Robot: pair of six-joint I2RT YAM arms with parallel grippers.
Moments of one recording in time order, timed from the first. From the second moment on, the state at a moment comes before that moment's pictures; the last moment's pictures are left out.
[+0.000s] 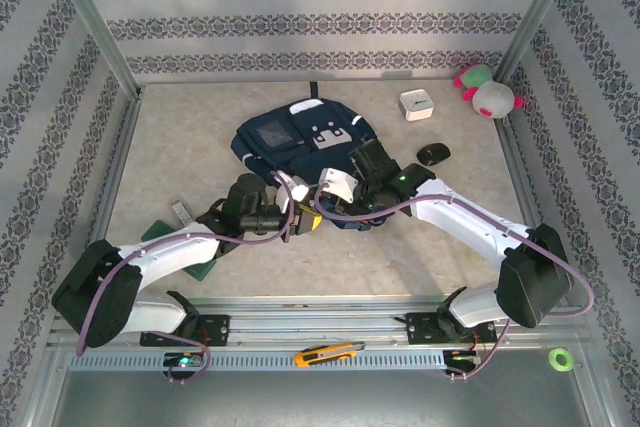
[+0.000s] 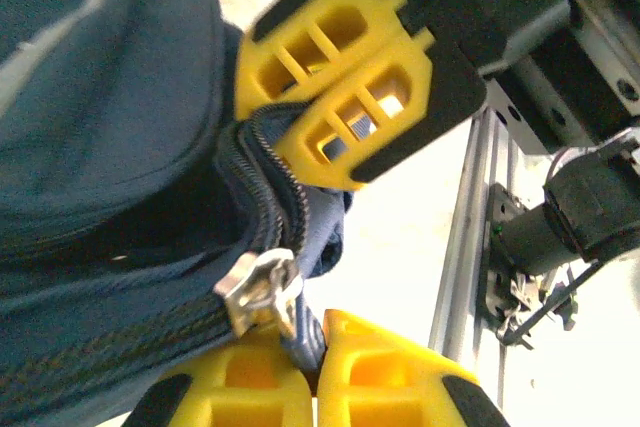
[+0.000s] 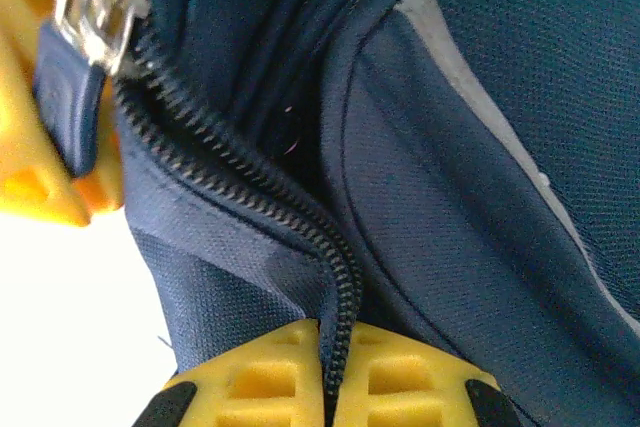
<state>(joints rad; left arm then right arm) -0.63 1.32 0.59 0.26 0.64 -0.27 0.65 1.41 1.06 -0.65 -0.26 -0.55</state>
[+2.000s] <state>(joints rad) -0.65 1.45 0.51 0.40 0.41 0.48 0.95 1.13 0.95 -0.72 0.18 0.90</state>
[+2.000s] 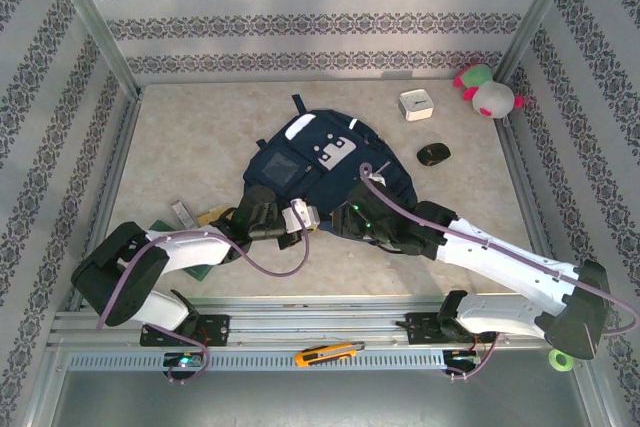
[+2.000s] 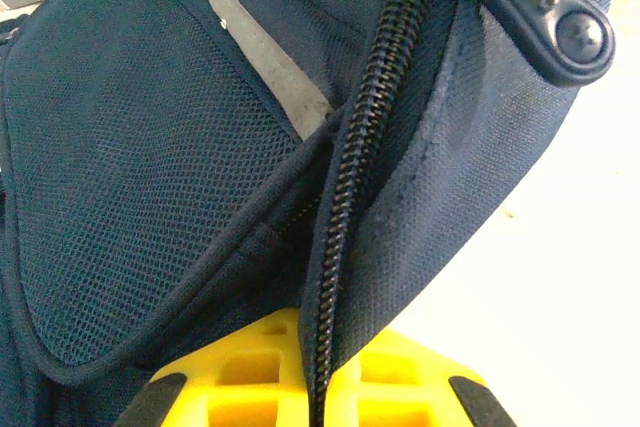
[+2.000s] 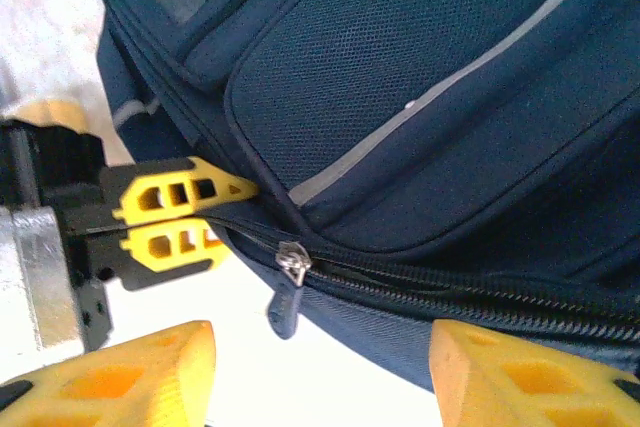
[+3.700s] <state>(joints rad) -0.65 1.31 0.58 0.06 0.37 0.51 0.65 1.06 0.78 -0.75 -0.23 0.72</state>
